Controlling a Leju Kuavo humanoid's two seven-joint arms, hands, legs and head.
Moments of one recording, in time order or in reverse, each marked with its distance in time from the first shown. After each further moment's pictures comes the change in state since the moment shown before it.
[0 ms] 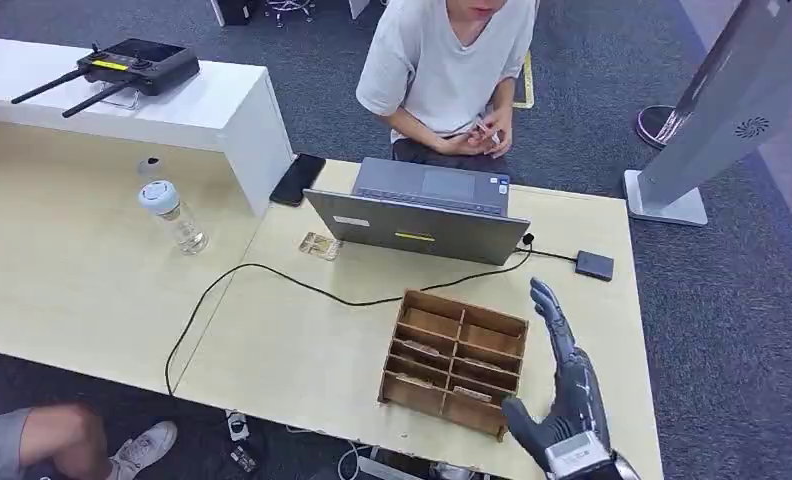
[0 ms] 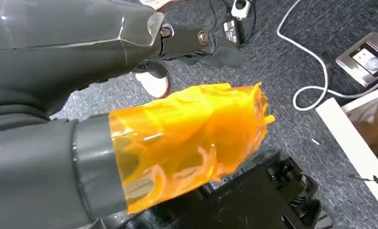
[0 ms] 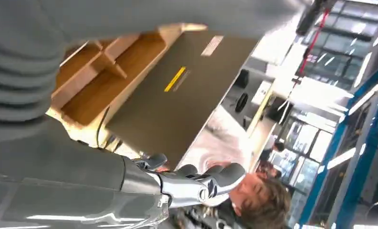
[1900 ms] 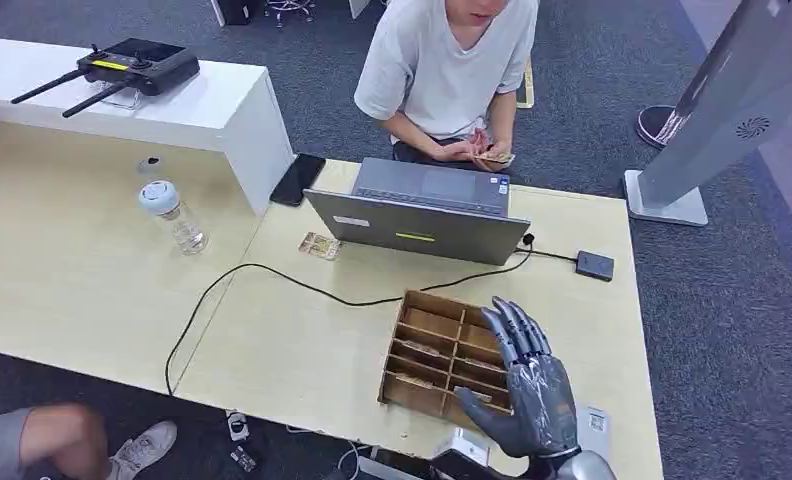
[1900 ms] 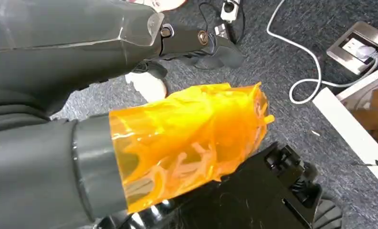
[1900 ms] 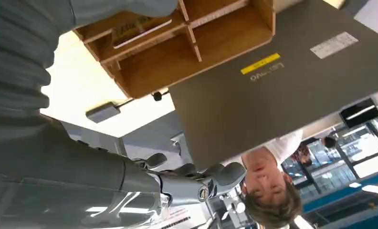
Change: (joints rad) left arm 0.002 -0.004 0.017 -0.054 -0.100 -0.102 0.058; right arm -0.075 -0.066 0.129 0.193 0.600 -0.168 0.204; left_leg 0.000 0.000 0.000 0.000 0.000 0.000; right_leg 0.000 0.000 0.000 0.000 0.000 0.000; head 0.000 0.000
